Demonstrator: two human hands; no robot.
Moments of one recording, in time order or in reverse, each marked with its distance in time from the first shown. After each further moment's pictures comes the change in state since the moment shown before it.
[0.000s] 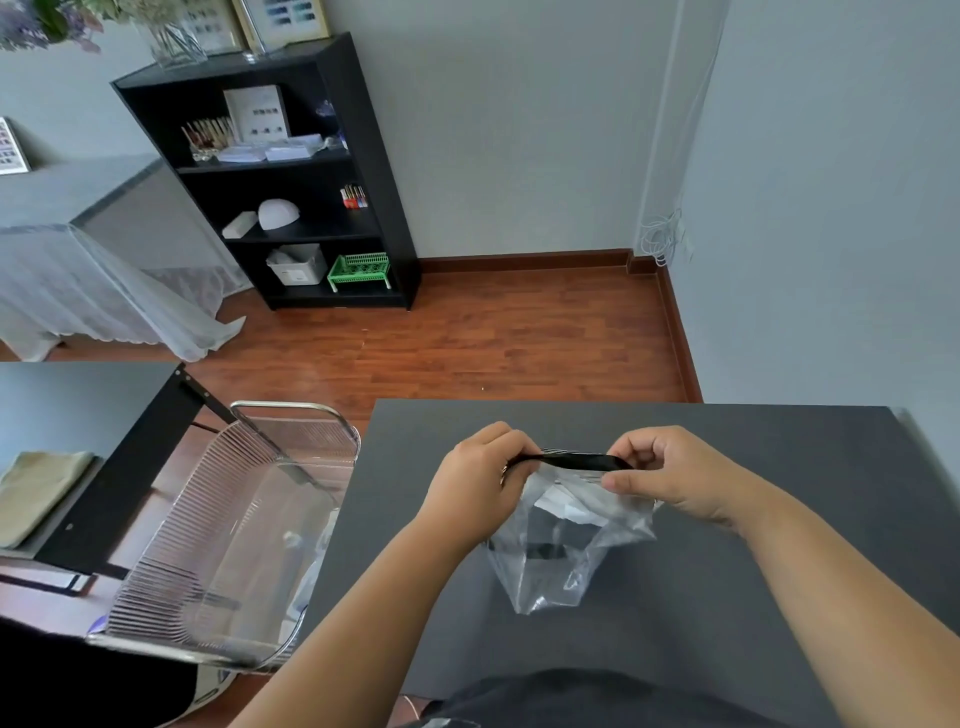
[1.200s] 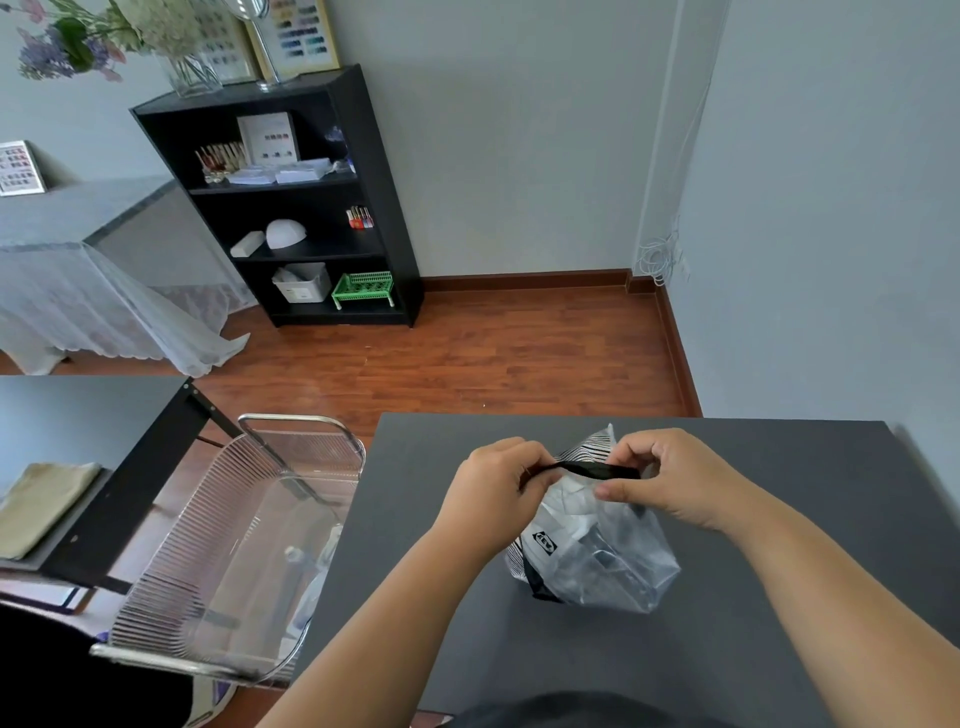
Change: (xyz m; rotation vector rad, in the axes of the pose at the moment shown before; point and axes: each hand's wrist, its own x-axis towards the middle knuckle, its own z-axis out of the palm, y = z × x) left_hand 0.000 0.020 -0.002 -0.005 0.007 -0.027; right_hand -0.002 -0.011 0.005 -0.221 0.104 -0.089
